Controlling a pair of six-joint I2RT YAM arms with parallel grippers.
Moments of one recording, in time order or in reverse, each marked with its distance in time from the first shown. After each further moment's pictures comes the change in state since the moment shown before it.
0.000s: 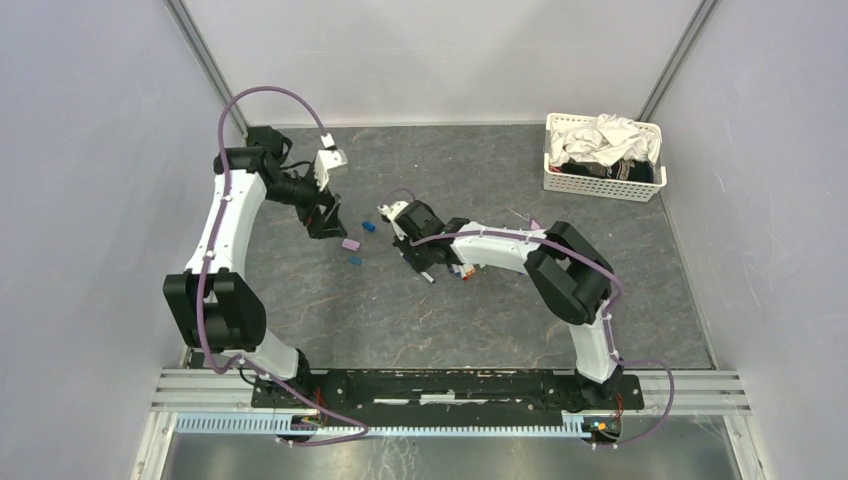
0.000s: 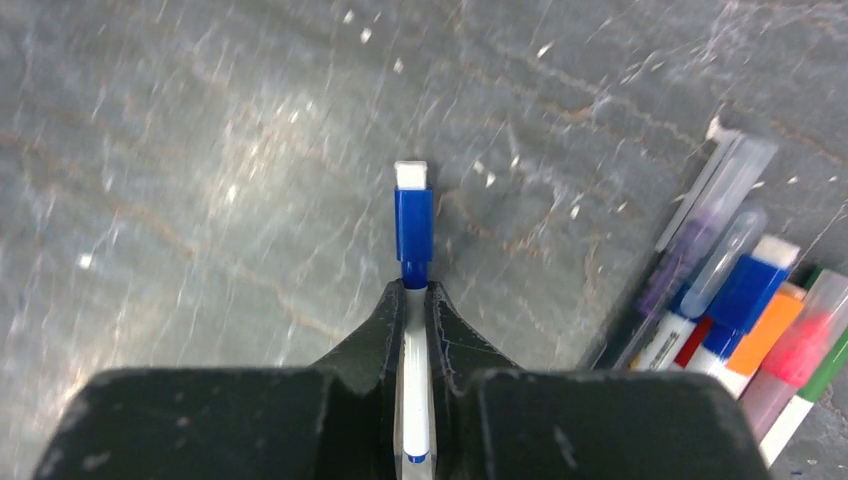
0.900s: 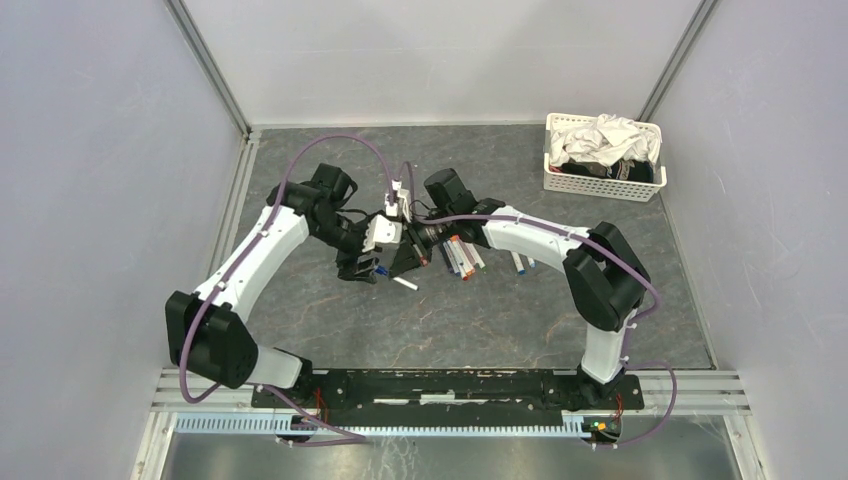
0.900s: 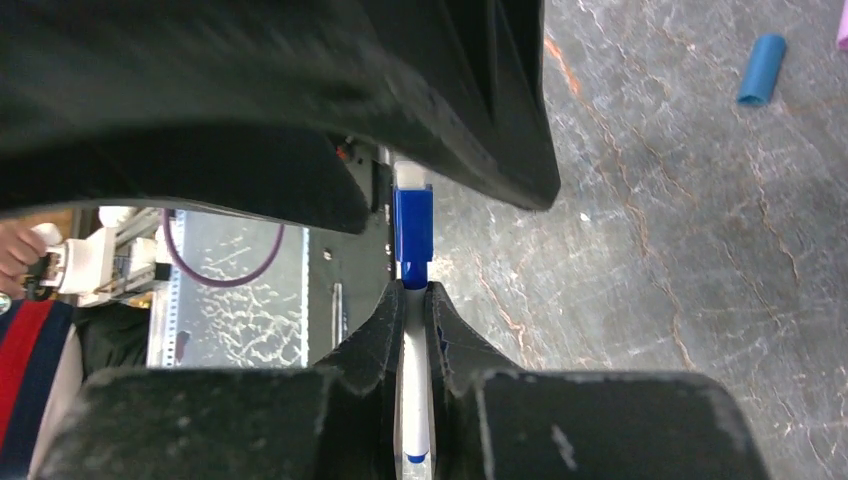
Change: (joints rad) left arm -0.375 -0.162 -0.278 0.029 -0.085 0.262; right arm -0.135 -0.190 -0.077 0.116 -1.061 -0.005
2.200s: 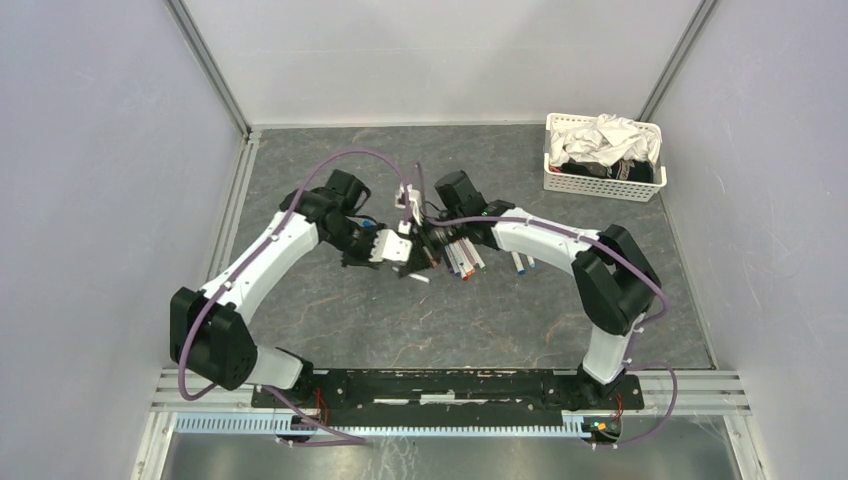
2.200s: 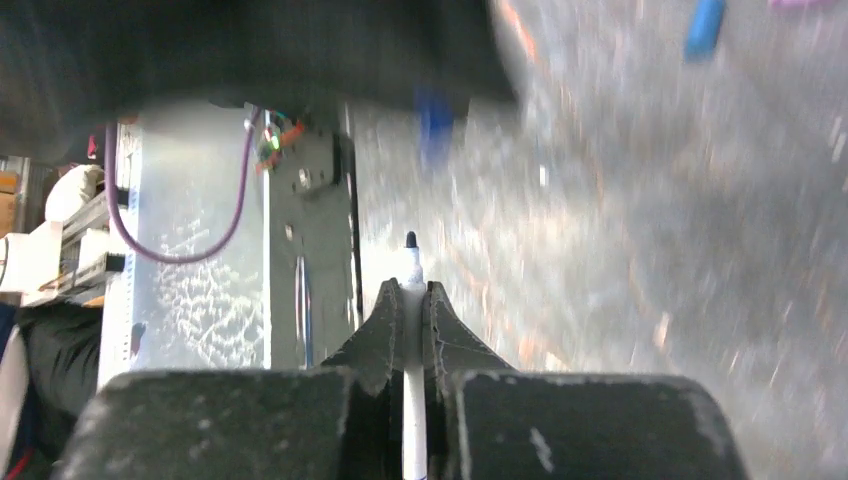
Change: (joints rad) left arm -0.093 -0.005 -0.072 0.129 -0.128 0.090; right arm -0.034 -0.029 -0.042 0.031 -0.004 -0.062
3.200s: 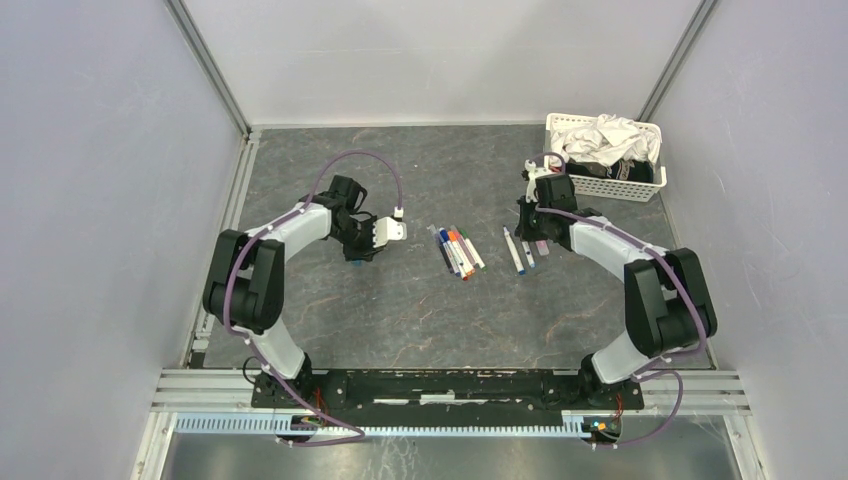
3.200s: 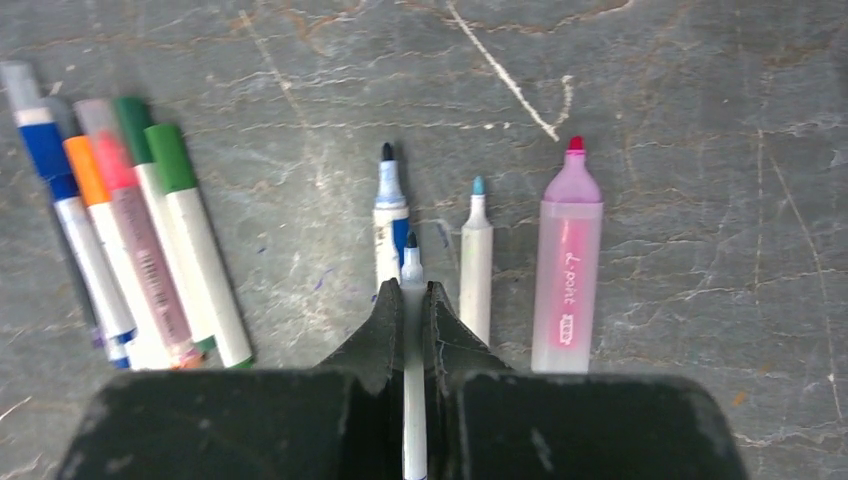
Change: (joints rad) left arm 0.156 0.306 -0.115 0.412 -0.137 -0.153; right arm -0.467 -0.277 -0.384 -0.049 0.872 0.084
